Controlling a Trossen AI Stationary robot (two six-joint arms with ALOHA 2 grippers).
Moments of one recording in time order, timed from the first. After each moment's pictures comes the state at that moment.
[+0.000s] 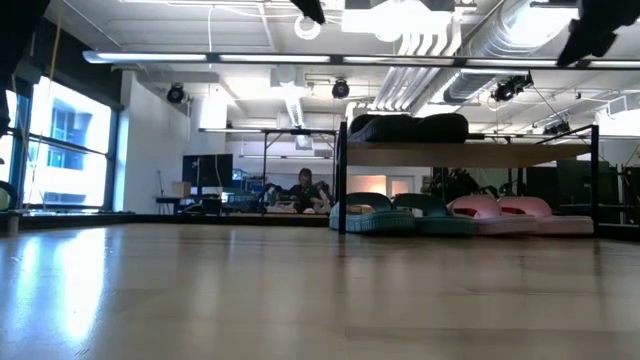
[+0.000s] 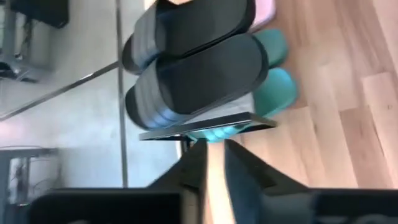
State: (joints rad) left arm 0.26 1.87 2.27 -1.29 -0.32 0.55; right arm -0.41 0.59 1.03 -1.30 -0.06 0.09
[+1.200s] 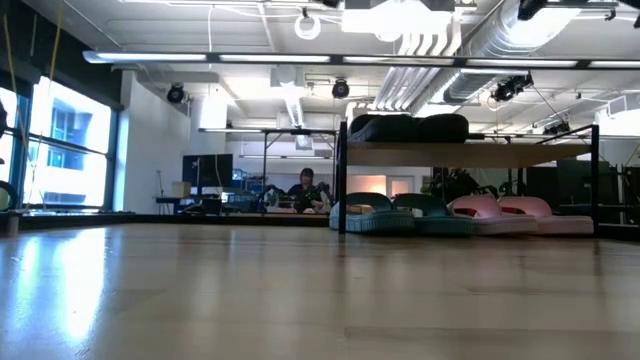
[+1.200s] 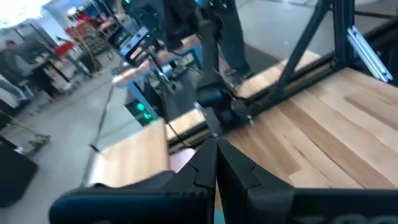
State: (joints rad) left arm 0.25 1.61 1.42 -0.08 0.23 0.55; right arm -0.40 0.31 0.47 0.24 -0.46 0.43
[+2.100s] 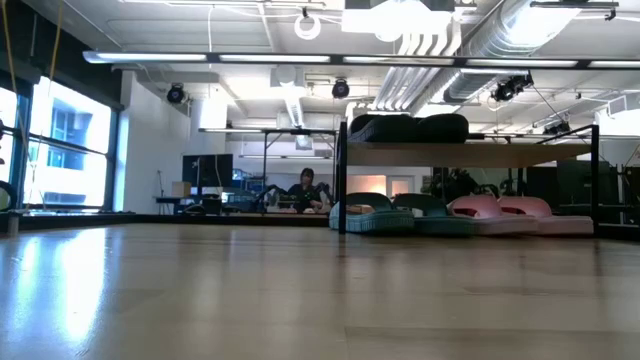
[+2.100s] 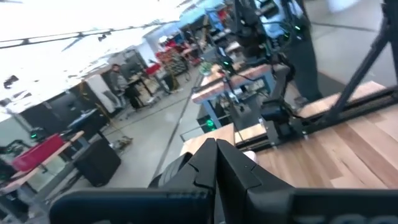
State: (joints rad) left arm 0.29 0.93 1.00 -0.08 0.02 0.51; right arm -0.40 0.05 0.47 0.50 -0.33 0.39
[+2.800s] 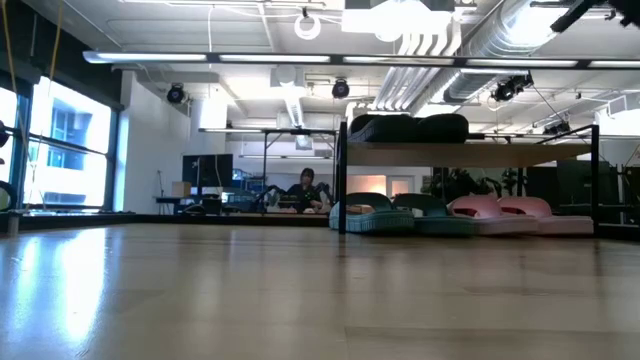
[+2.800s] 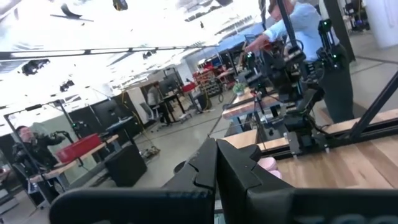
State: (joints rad) left arm 0.29 0.40 0.61 -0.05 -0.10 0.44; right arm -0.40 0.00 0.14 0.74 -0.21 0.42
